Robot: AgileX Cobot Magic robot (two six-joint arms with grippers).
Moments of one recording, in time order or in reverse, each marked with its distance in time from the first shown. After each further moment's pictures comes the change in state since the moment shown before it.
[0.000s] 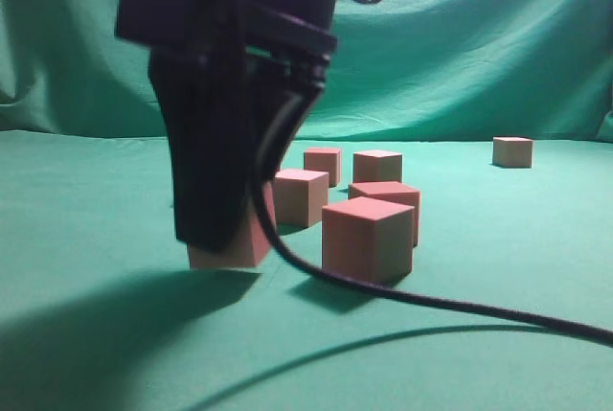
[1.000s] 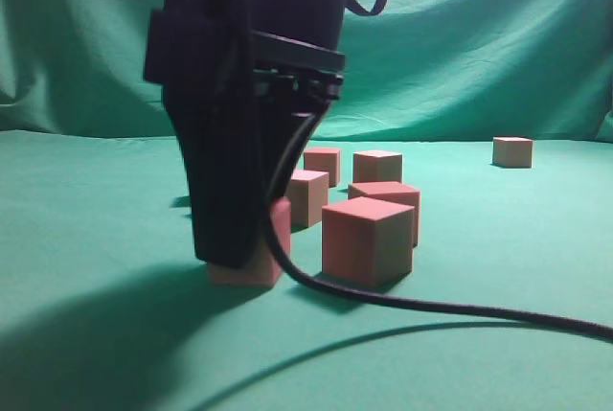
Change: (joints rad) left arm 0.000 0.000 0.000 0.000 0.000 0.000; right arm 0.000 0.020 0.000 -0.046 0.004 0.002
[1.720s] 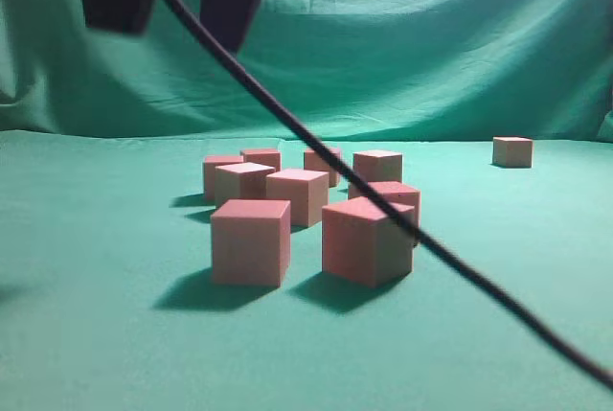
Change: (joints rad) left arm 0.000 0.000 0.000 0.000 0.000 0.000; right arm 0.000 0.001 -0.366 -0.006 0.363 0.111
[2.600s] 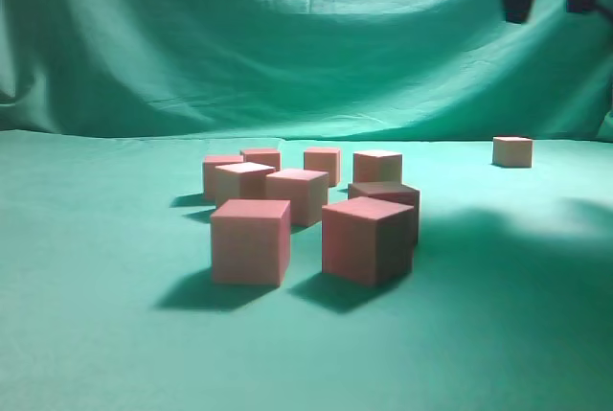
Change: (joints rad) left arm 0.000 0.000 0.000 0.000 0.000 0.000; right arm -0.683 -0.017 -0.134 -0.170 0.058 0.261
